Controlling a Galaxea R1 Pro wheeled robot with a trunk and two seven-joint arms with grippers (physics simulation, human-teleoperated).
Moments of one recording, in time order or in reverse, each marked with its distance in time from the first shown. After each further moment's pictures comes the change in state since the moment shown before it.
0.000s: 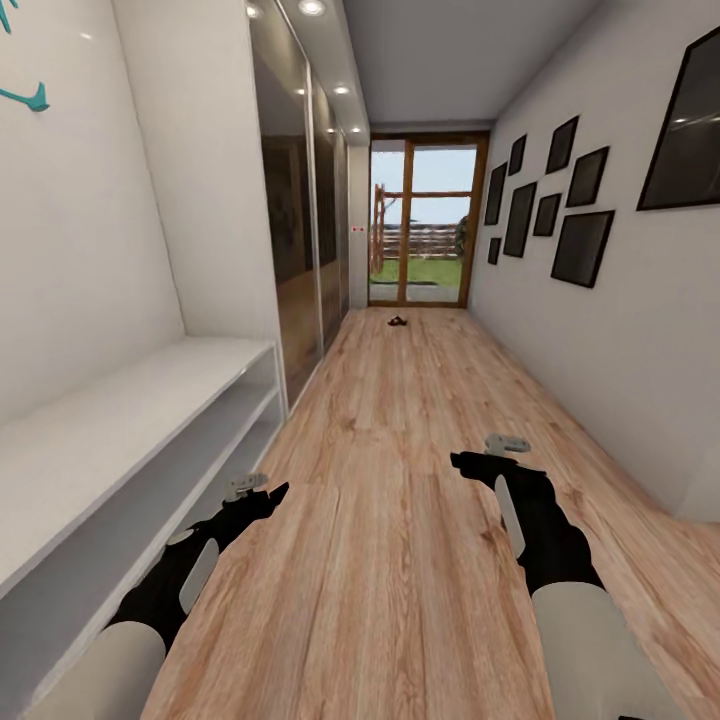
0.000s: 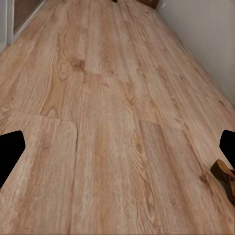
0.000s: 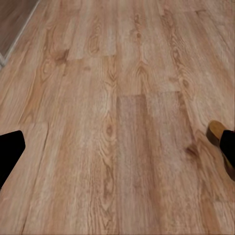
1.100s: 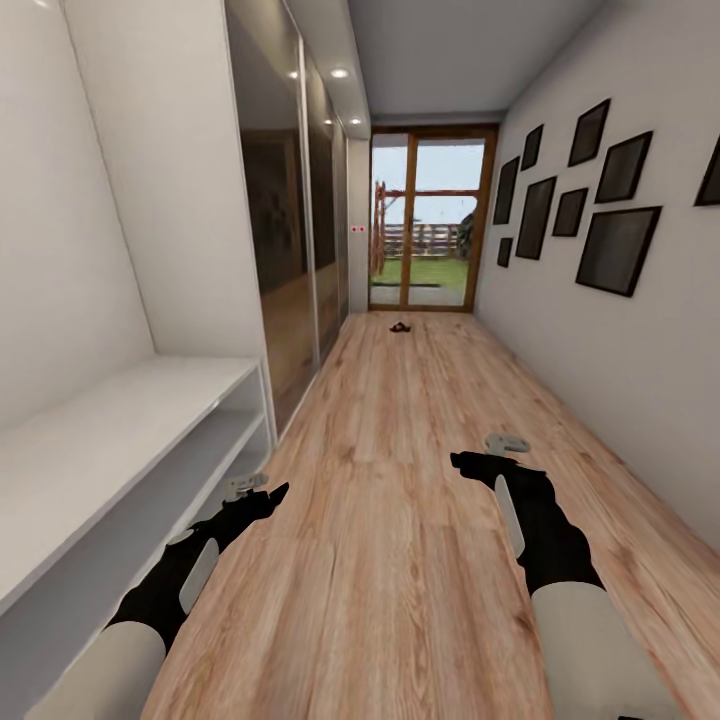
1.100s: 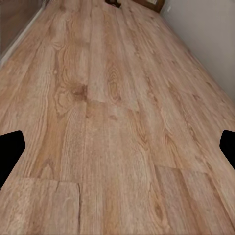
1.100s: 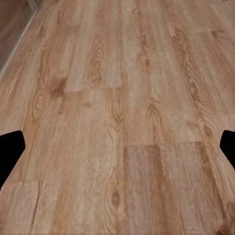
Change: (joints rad) left arm 0.000 0.000 0.000 0.000 0.000 0.002 -0.001; right arm 0.000 0.000 0.000 0.000 0.001 0.000 0.000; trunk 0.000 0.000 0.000
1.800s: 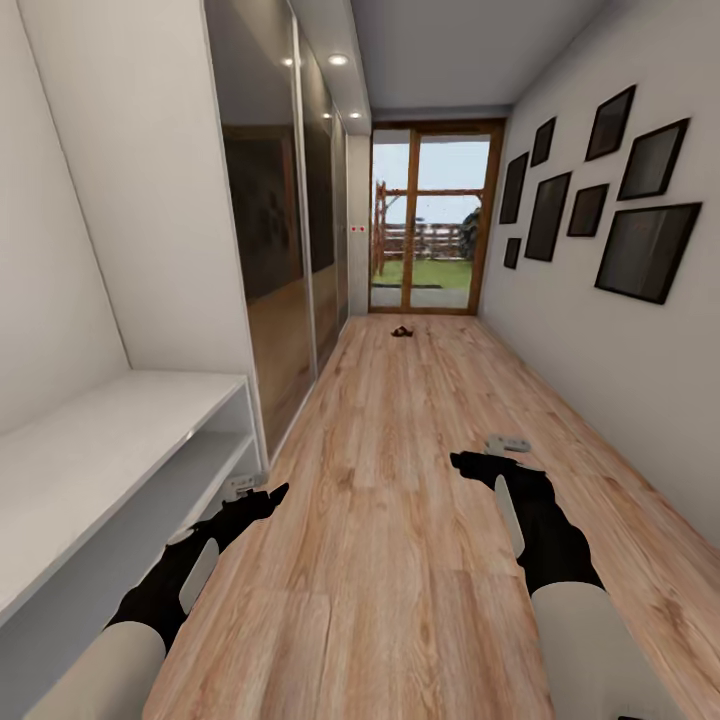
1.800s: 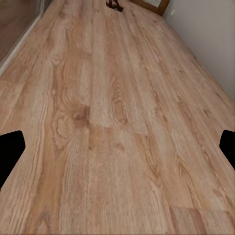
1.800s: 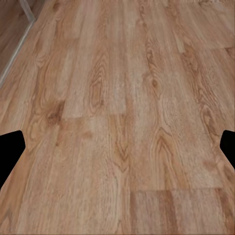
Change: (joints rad) left arm 0.000 0.000 0.000 0.000 0.000 0.000 0.000; right arm 0.000 0.001 0.000 0.000 0.000 0.000 0.000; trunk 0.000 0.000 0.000
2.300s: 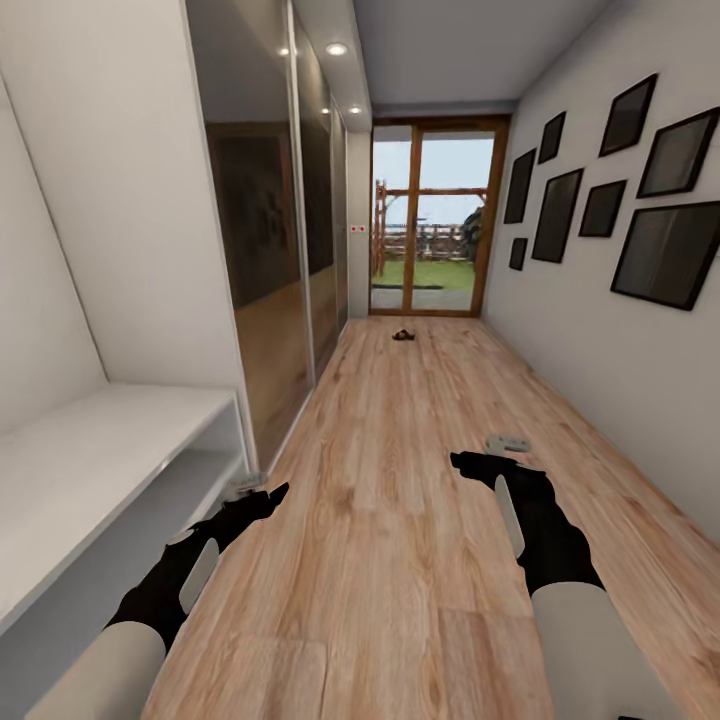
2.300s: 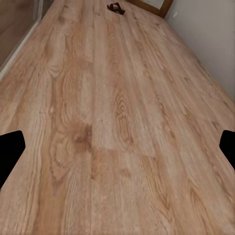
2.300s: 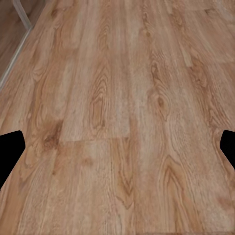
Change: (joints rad) left arm 0.000 0.000 0.000 0.000 0.000 0.000 -0.001; right arm 0.000 0.000 0.000 0.000 0.000 0.000 0.000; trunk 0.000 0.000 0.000
